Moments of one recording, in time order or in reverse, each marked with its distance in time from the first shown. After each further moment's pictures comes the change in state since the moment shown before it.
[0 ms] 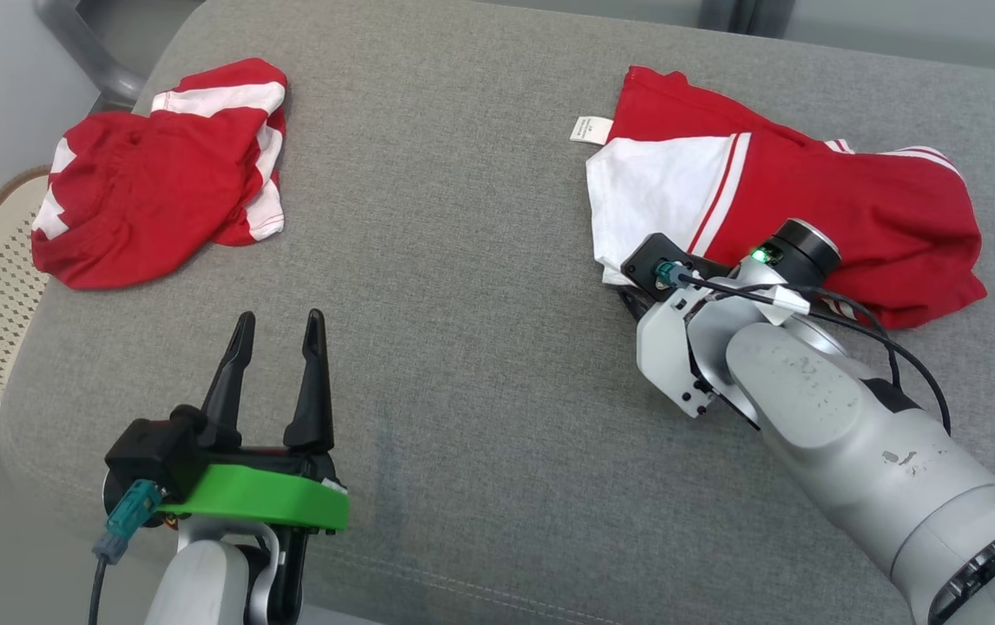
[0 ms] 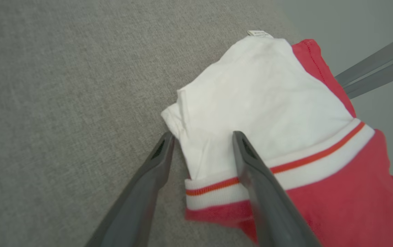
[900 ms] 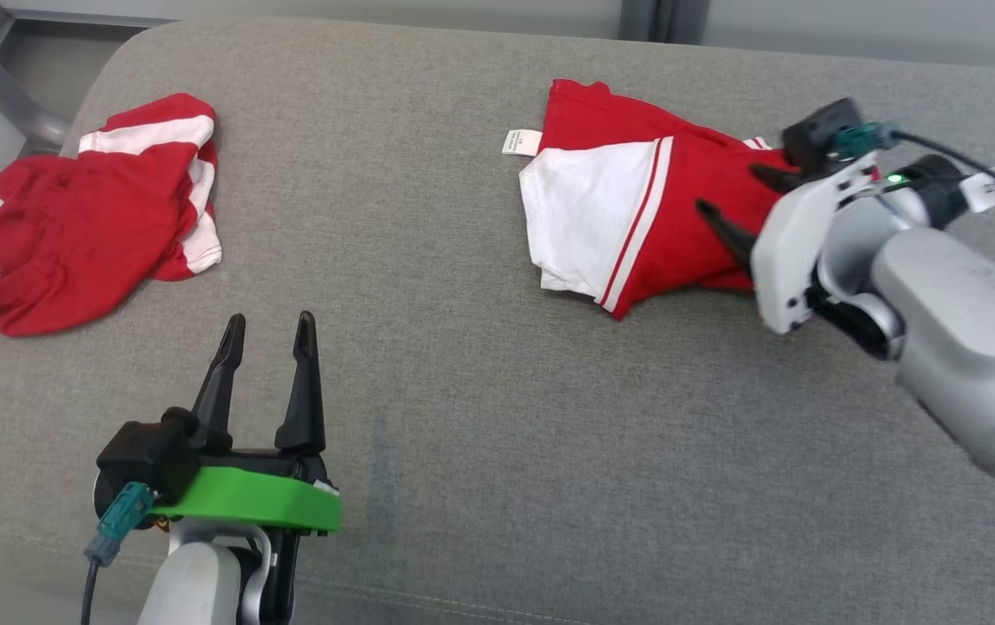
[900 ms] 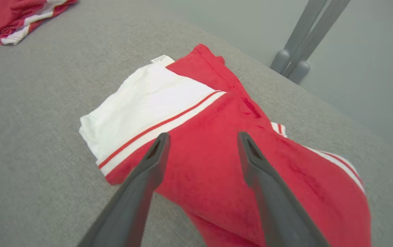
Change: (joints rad) left arm 0.008 0.000 0.025 0.001 0.018 -0.013 0.000; right arm -0.099 -0.350 0.184 -0.302 0.688 0.000 0.080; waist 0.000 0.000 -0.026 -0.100
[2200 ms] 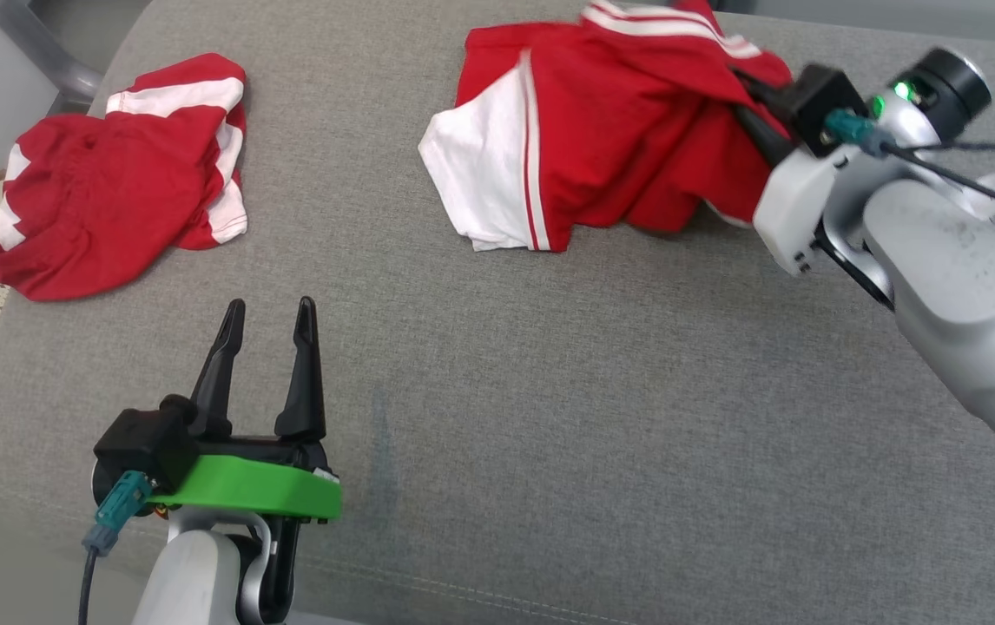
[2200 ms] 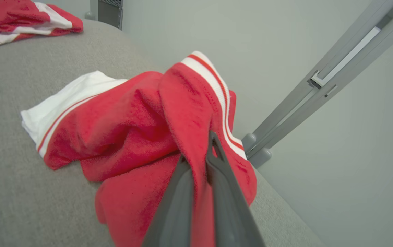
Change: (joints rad) left arm -0.025 0.000 -0.007 -0.003 -0.005 0.003 0.000; right arm -0.124 0.104 -0.023 0.194 -0.394 0.000 -0.375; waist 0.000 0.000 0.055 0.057
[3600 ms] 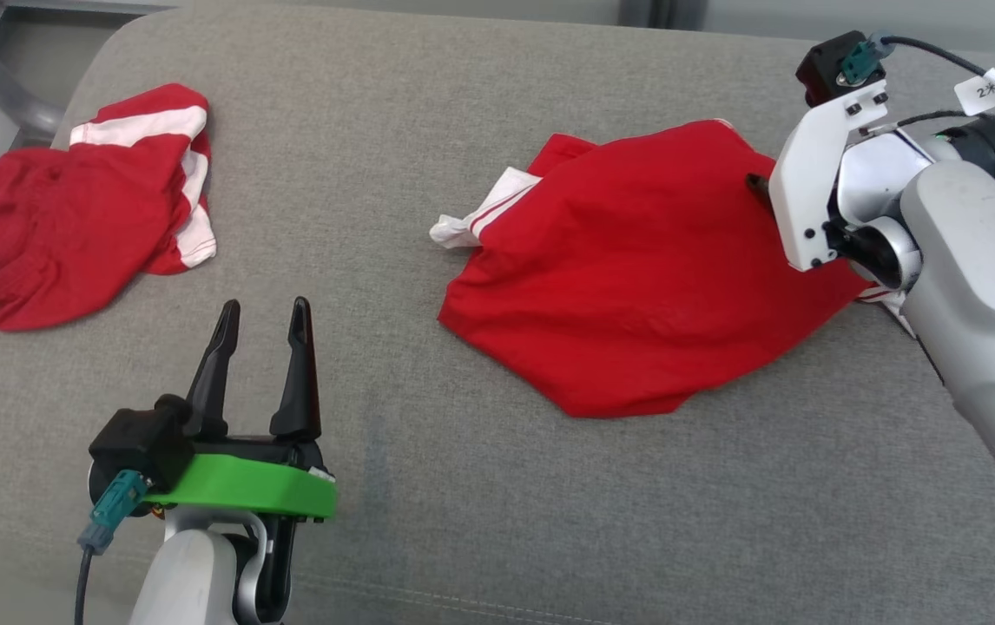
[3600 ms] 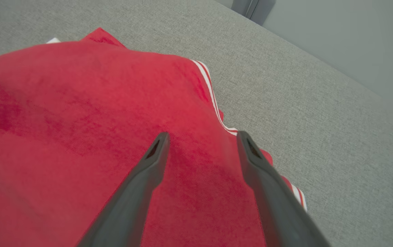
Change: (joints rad) left arm -0.003 0.000 0.012 0.010 -0.001 -0.006 0.000; right arm 0.152 0.050 -0.448 -0.180 0.019 0.000 0.870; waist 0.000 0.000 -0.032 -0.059
